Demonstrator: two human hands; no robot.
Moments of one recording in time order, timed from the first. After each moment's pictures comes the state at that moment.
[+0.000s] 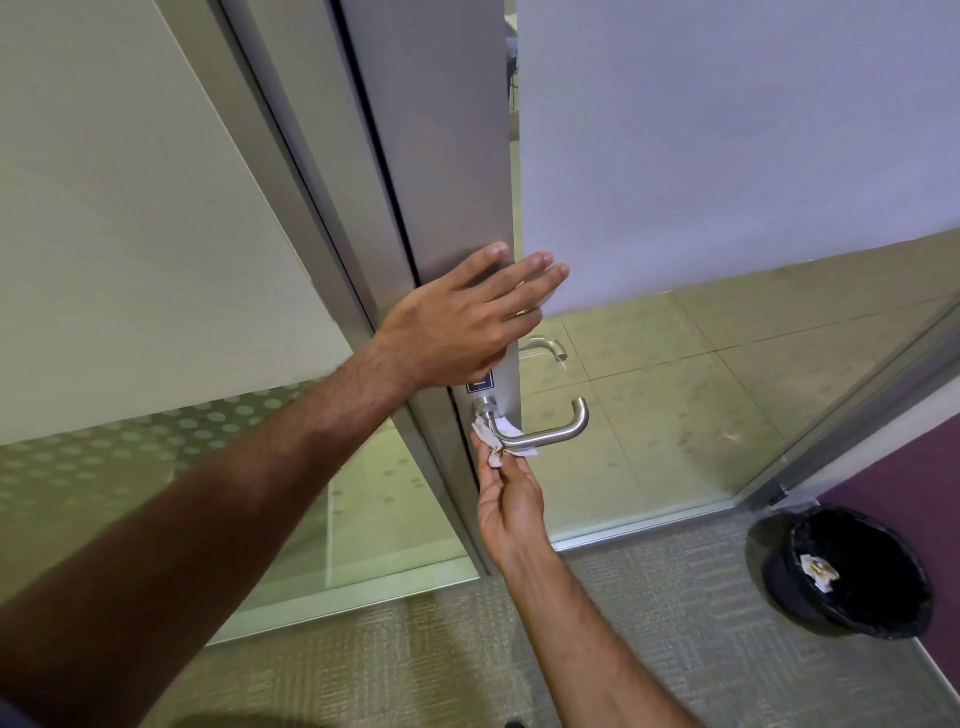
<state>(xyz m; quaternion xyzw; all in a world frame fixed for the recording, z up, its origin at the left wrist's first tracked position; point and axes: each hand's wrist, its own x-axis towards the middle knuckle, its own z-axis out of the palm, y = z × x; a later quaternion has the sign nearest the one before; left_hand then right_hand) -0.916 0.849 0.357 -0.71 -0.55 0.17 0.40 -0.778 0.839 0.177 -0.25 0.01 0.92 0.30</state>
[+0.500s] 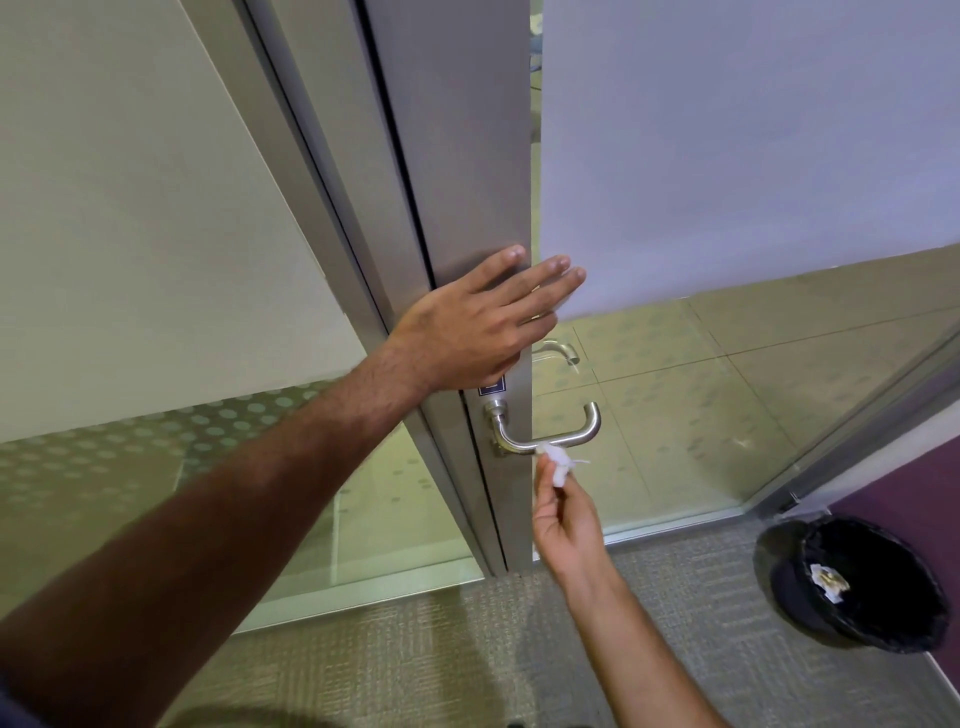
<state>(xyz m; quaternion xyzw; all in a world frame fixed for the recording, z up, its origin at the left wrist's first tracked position) -0.916 0.849 0.358 -0.71 -0.55 0.18 0.40 -0.733 0.871 0.170 -0.29 0.20 0.90 0.26</state>
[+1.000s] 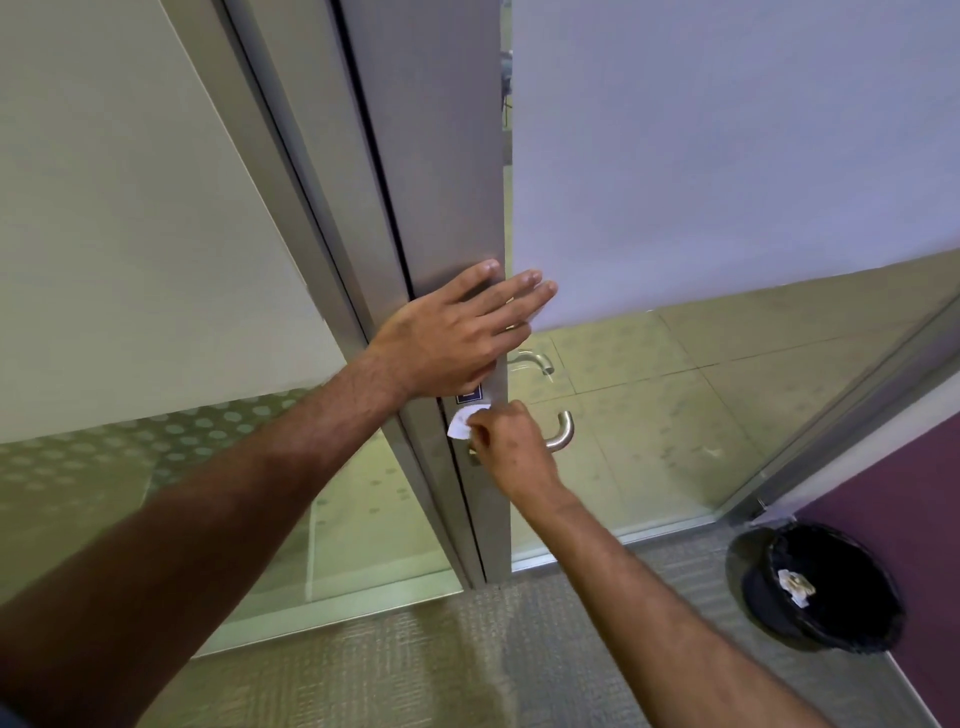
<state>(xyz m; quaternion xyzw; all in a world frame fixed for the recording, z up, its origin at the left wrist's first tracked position) -0.916 0.850 0.357 -0.71 -0.55 0.17 0.41 -0.783 0.902 0.230 -0.19 -0.92 0.28 0.21</state>
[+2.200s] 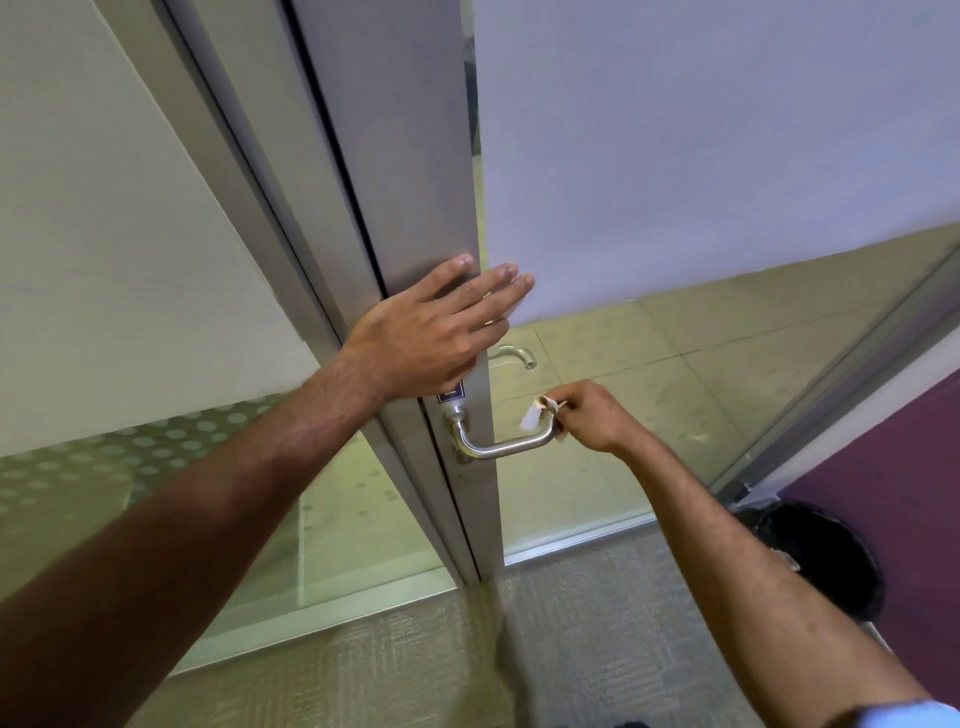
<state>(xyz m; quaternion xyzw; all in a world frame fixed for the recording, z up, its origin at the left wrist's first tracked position) -0.916 0.849 0.356 -0.71 -0.55 0.16 0.41 -0.730 1.019 0.214 -0.28 -0.84 0.46 0.06</state>
